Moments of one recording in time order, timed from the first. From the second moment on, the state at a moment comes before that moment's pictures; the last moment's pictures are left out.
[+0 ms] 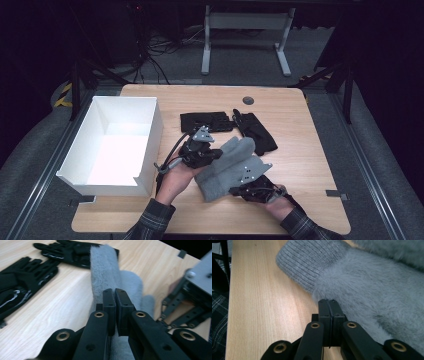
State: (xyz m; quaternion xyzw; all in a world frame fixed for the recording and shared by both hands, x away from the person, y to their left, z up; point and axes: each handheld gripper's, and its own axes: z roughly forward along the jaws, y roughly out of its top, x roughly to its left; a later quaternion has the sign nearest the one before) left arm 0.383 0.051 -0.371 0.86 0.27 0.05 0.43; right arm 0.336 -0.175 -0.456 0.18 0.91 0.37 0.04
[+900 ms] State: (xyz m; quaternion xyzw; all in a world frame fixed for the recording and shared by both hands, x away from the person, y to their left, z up) left arm 0.370 0.037 -0.377 0.86 0.23 -0.01 0.45; right arm 0.333 -0.210 -0.442 0.20 0.90 0.39 0.06
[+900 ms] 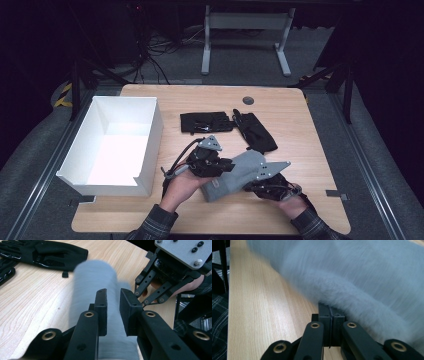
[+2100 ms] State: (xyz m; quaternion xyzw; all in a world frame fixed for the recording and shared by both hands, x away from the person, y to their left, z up) left arm 0.385 0.058 -0.397 0.88 0.25 -0.03 0.41; right arm 0.330 -0.196 -0.440 0.18 0.90 0.40 0.06
